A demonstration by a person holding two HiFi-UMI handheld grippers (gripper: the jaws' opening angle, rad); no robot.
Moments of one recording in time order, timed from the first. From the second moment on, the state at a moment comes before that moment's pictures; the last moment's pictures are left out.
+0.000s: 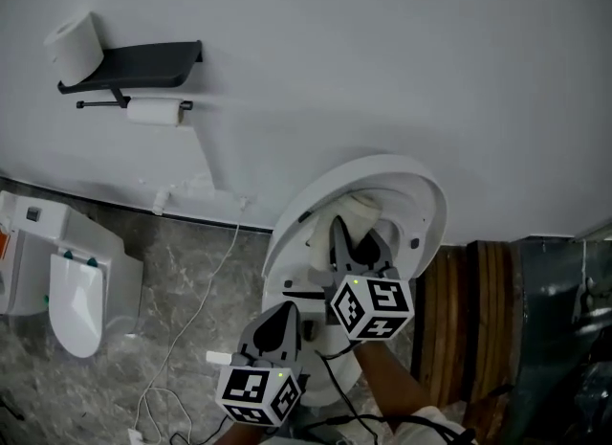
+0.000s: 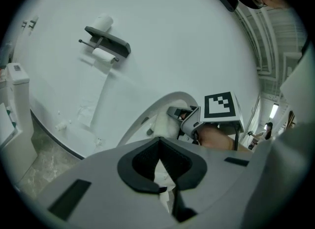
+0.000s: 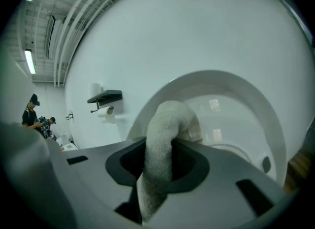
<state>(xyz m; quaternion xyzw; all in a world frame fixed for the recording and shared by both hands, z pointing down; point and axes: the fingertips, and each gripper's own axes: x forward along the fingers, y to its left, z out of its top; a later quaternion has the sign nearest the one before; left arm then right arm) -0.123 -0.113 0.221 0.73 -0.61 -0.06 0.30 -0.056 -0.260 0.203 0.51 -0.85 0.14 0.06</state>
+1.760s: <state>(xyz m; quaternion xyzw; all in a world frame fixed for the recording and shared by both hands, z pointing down) -0.039 -0.245 0.190 0.79 -0.54 0.21 0.19 0.175 -0.171 0.161 0.54 -0.77 0.31 -0.14</state>
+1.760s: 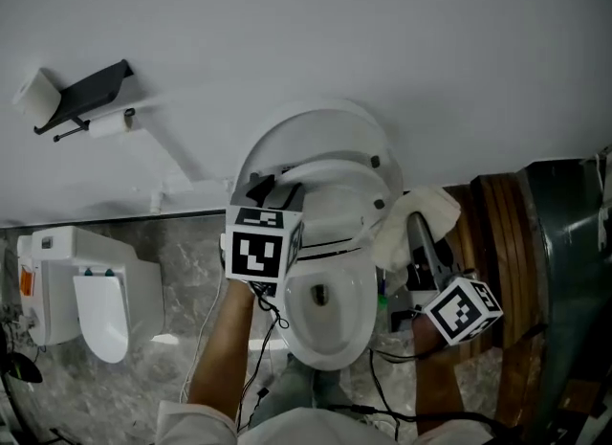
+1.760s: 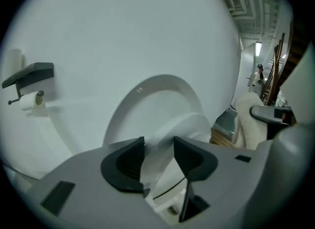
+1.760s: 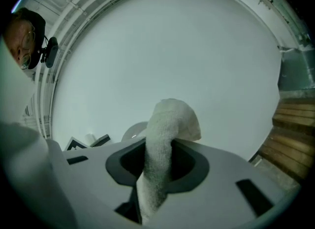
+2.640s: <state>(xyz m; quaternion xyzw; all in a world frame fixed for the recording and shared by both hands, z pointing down) 0.034 0.178 0.401 0.80 -0.30 0.36 0.38 0.247 0.054 0.317 0.53 -0.74 0.42 -0.03</state>
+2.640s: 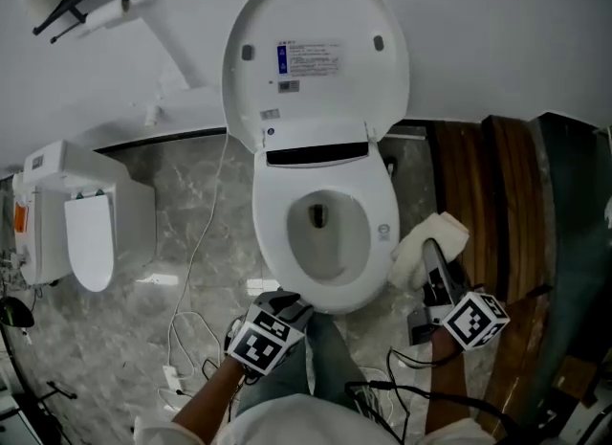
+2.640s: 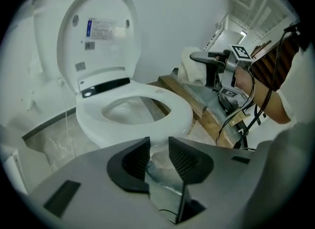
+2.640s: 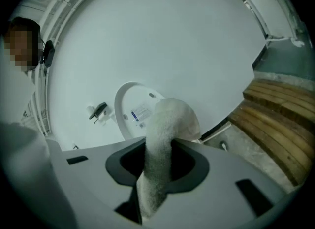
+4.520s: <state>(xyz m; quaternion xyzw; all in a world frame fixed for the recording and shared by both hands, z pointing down) 0.051 0.110 0.592 0.77 -0.38 0.27 0.43 0.198 -0.102 0.640 0.54 -0.74 0.26 0.31</state>
